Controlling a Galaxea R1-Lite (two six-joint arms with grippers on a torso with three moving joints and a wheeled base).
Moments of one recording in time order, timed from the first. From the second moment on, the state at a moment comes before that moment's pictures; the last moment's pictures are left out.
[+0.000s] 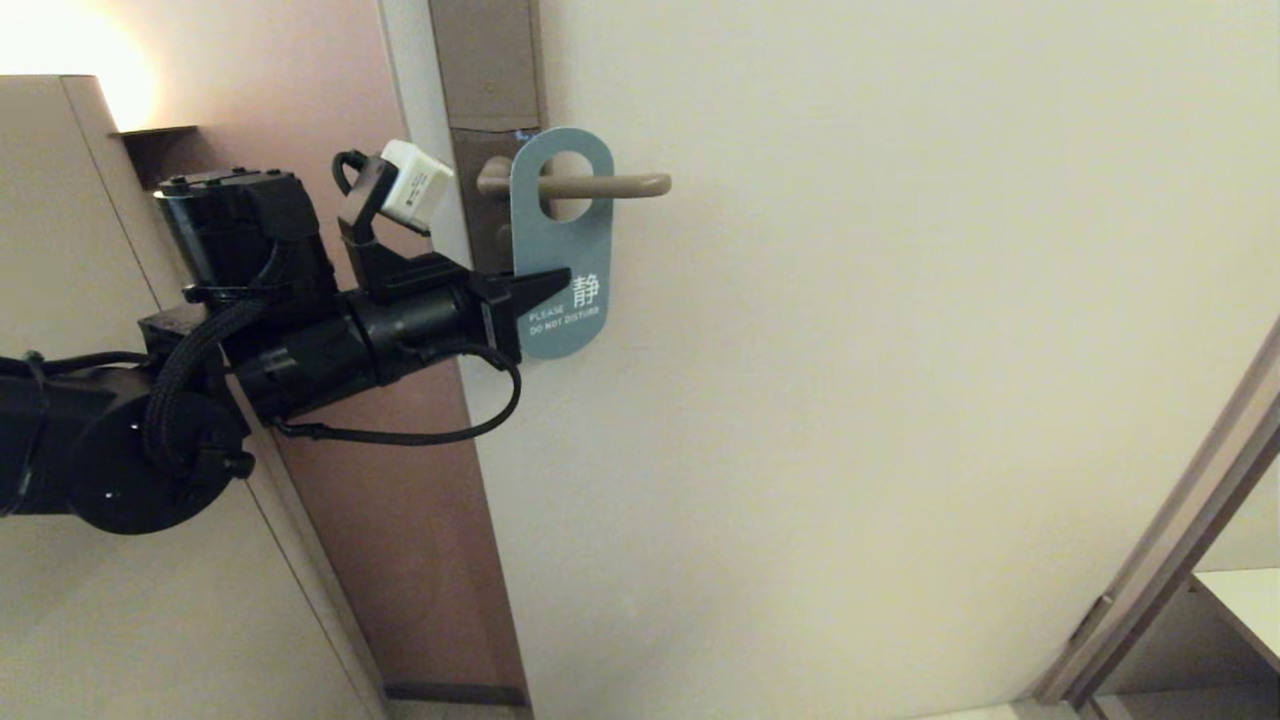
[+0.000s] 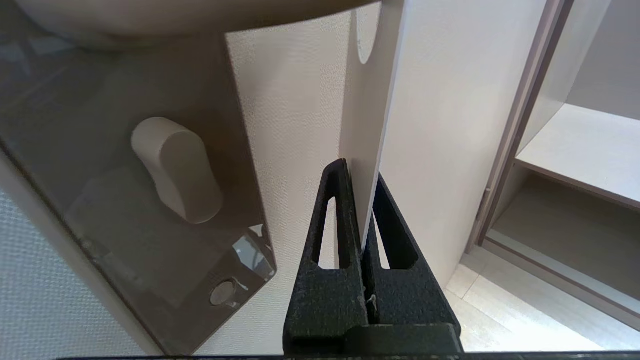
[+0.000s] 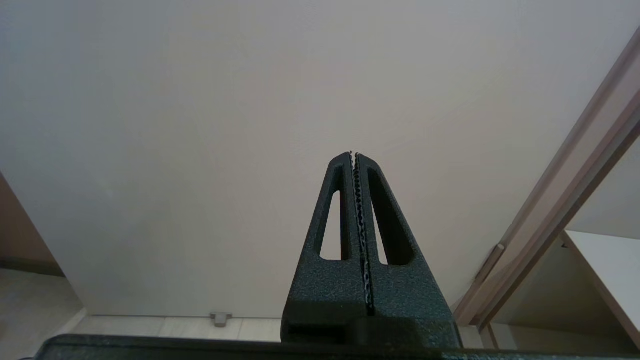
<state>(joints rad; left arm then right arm) -0.40 1.72 -0.98 -0.72 -0.42 0.02 0.00 0.00 0.00 0.01 0.02 -0.07</state>
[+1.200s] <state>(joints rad) -0.49 1.71 -1.03 -0.69 -0.33 0.02 0.00 0.00 0.00 0.01 0.02 -0.07</state>
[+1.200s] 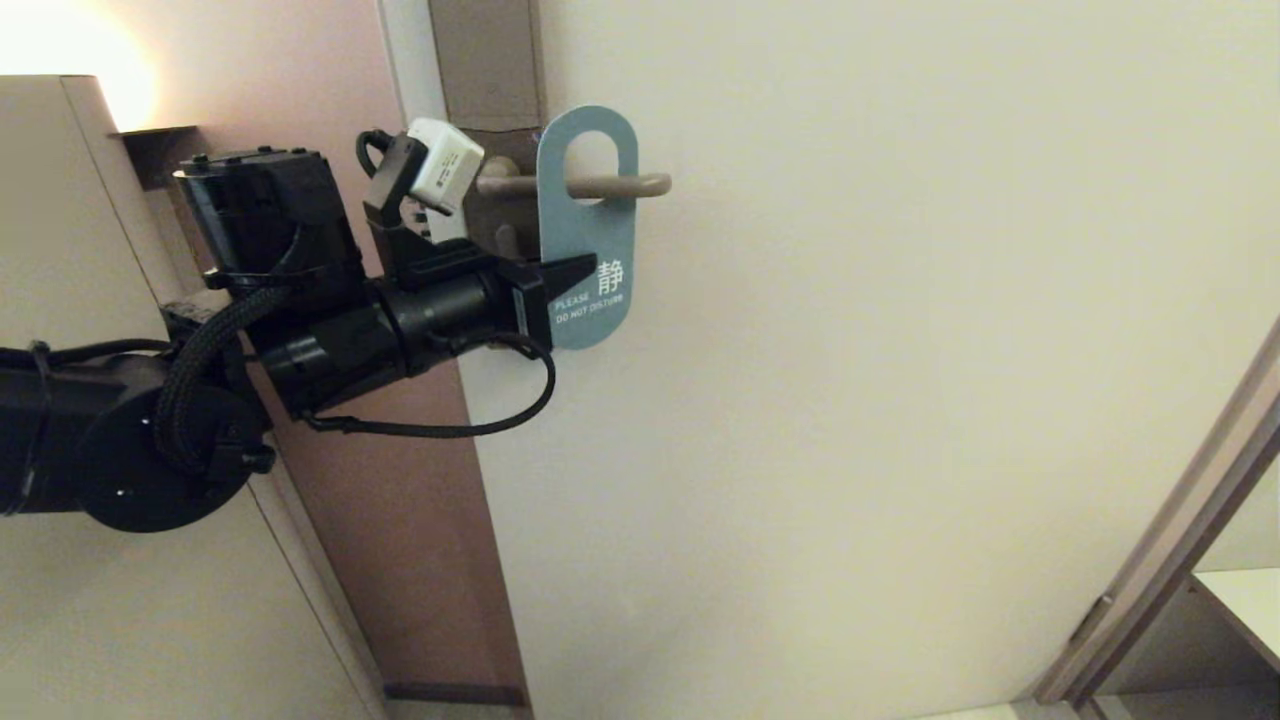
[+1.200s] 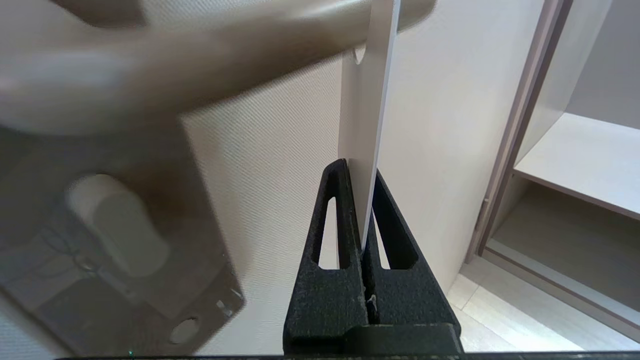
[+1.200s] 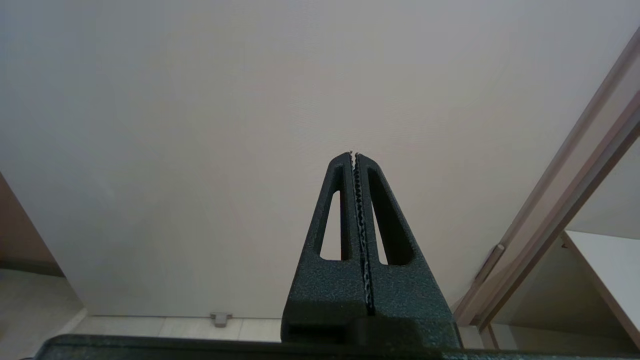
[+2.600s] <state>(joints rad) -0.55 1.78 -1.10 -0.68 -0.30 0.02 0.00 0.00 0.00 0.01 0.02 -0.07</state>
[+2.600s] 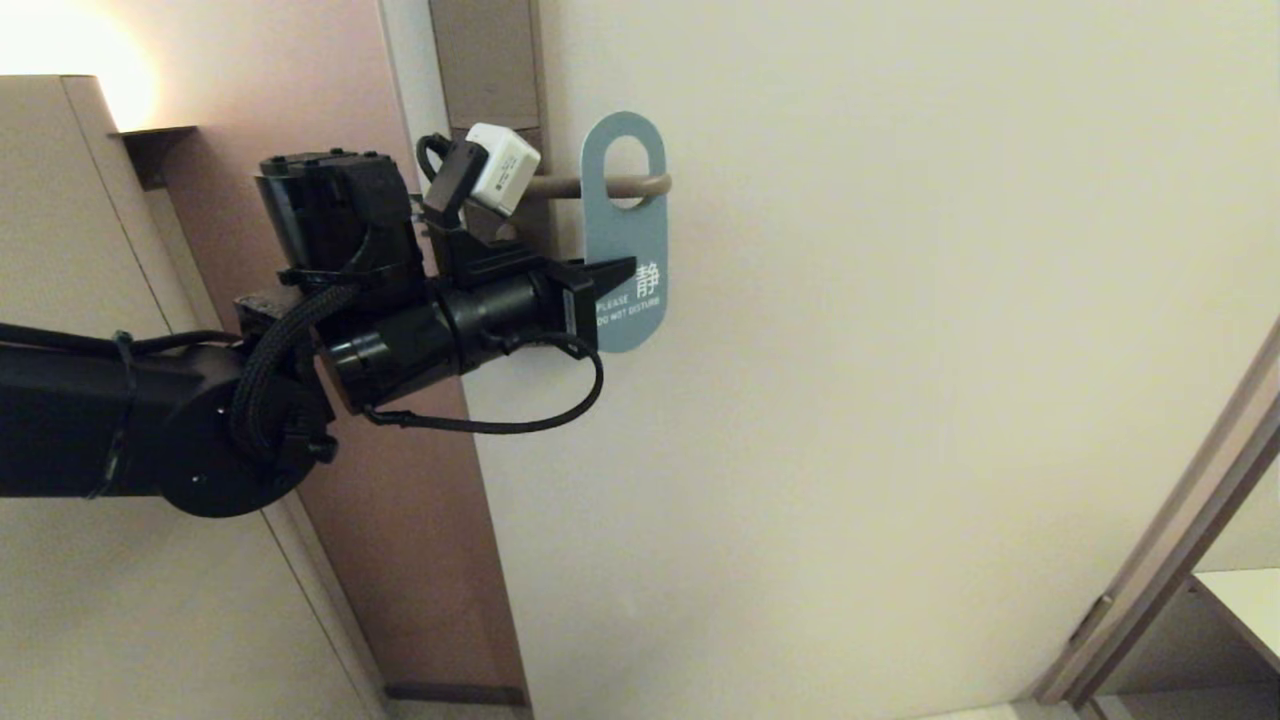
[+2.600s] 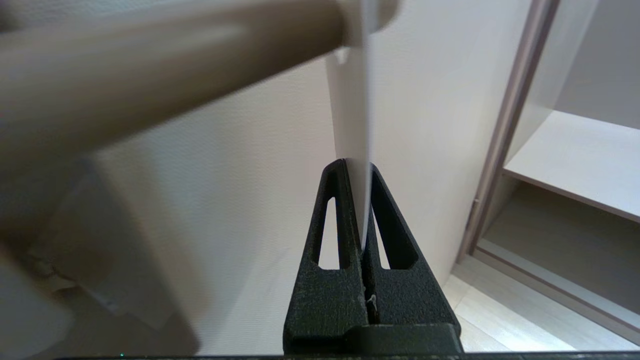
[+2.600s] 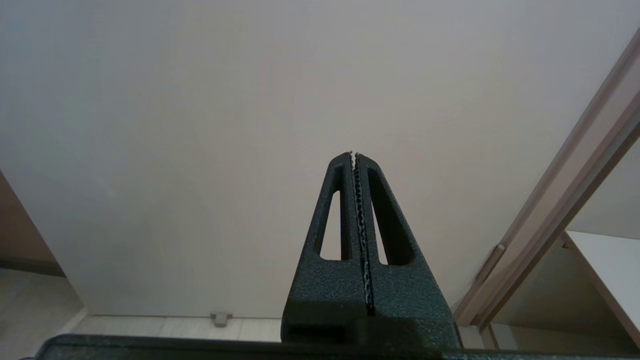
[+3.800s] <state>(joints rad) -0.60 1.80 -1.10 -0.68 -0.30 0.02 0.00 0.00 0.00 0.01 0.02 -0.07</state>
